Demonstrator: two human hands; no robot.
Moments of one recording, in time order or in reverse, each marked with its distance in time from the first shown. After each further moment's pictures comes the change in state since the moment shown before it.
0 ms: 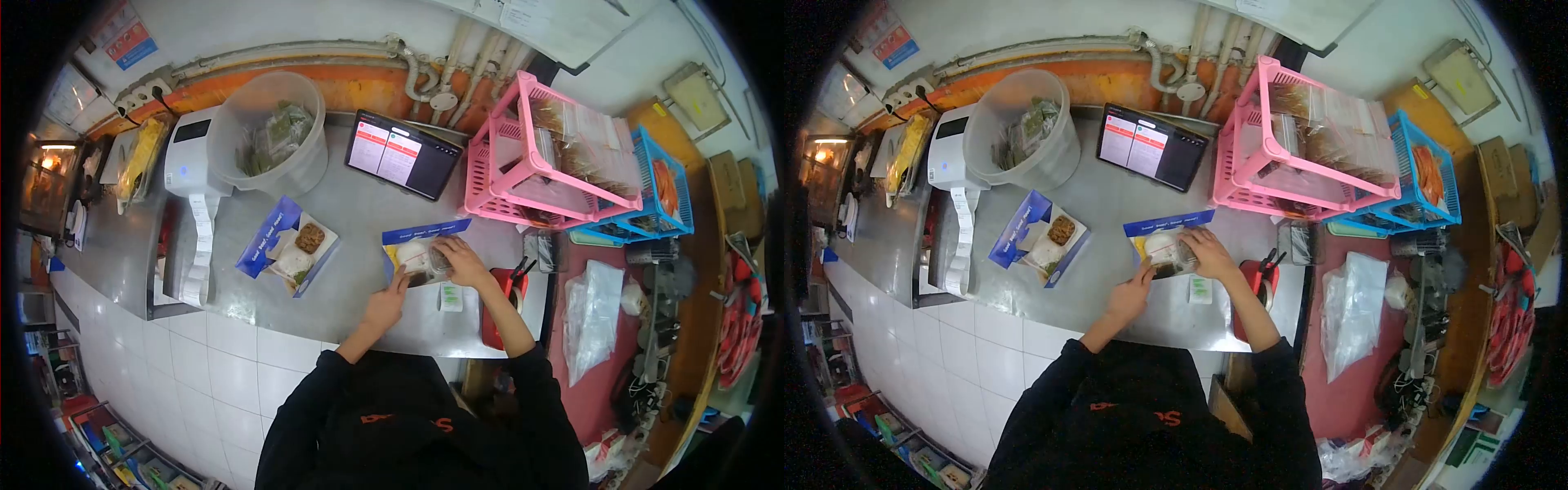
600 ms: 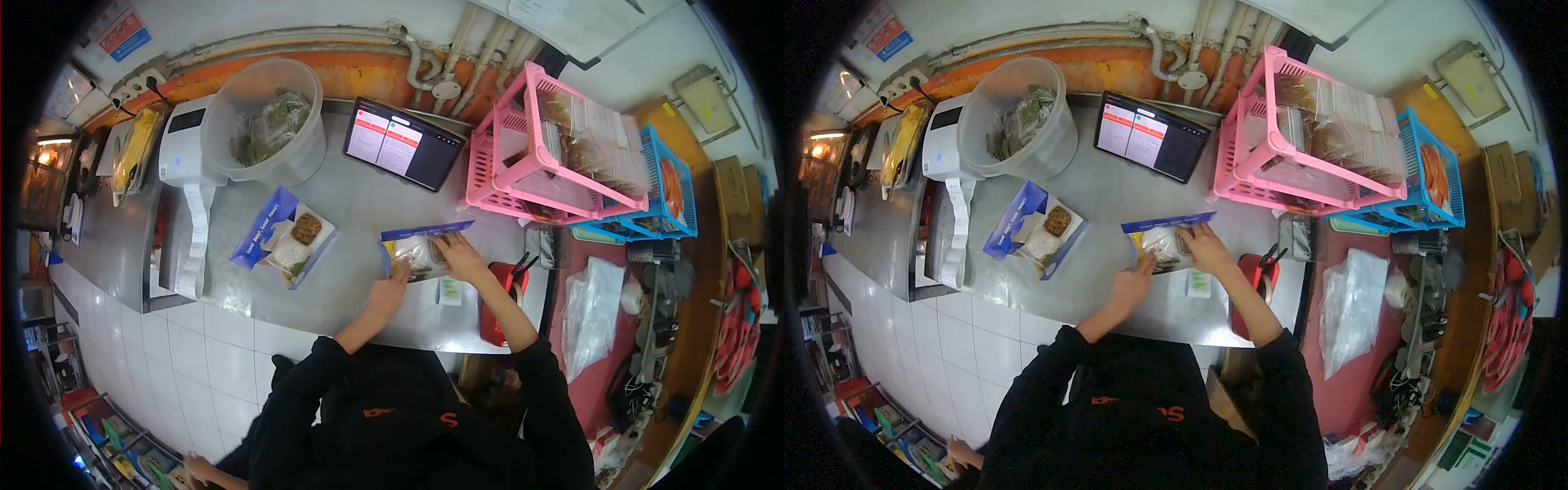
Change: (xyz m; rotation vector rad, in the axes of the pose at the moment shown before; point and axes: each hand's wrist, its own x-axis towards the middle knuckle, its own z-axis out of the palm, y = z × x) left_hand 0.013 -0.004 0.026 0.242 0.009 0.027; right_hand 0.004 -0.002 0.006 -0.173 -0.227 0.145
